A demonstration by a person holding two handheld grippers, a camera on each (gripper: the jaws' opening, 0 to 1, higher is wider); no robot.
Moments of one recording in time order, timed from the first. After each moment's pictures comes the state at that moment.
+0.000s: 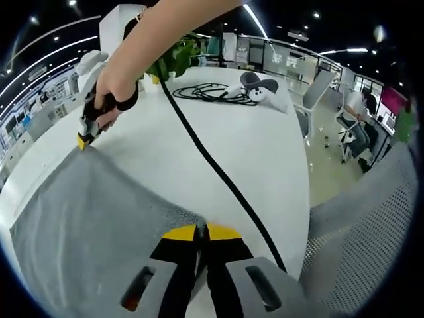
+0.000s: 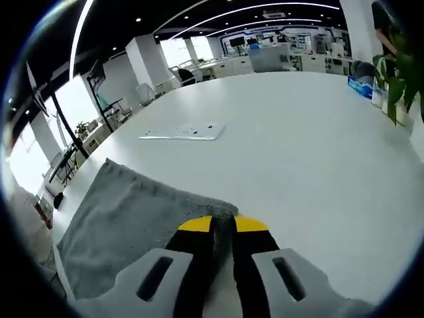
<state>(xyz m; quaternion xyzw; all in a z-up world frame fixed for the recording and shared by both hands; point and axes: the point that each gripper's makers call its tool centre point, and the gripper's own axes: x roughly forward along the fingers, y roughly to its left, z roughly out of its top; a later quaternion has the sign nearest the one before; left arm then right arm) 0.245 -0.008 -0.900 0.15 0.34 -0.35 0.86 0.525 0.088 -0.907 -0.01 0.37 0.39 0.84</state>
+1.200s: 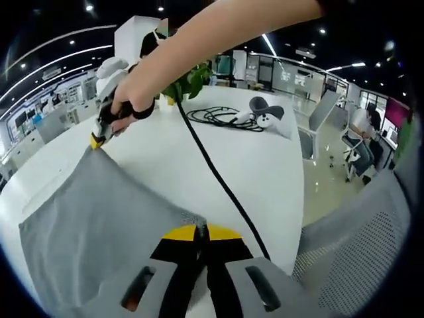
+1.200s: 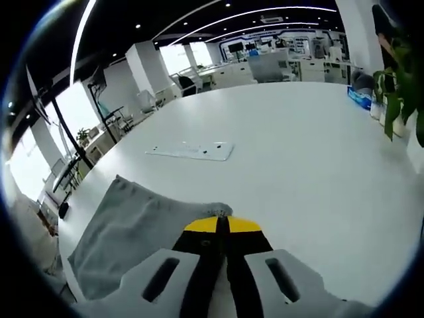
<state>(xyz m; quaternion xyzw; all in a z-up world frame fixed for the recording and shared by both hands) 0.248 0.010 -0.855 0.10 0.29 -0.32 0.90 0.523 0.100 -0.857 0.00 0.35 0.40 0.85</state>
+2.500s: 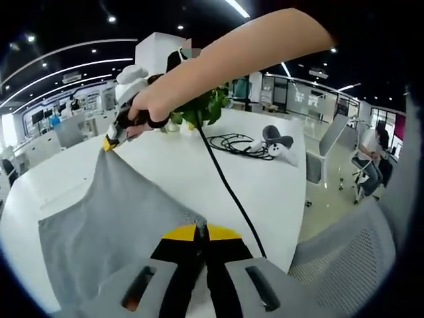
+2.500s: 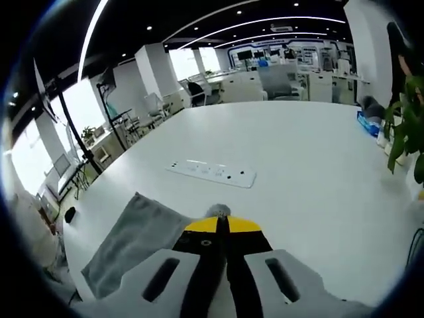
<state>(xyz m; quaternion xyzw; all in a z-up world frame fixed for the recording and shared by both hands) 0.240 0.045 -0.801 0.08 0.23 -0.28 0.93 0.513 0.139 -0.801 -0.01 0.32 0.41 0.85</state>
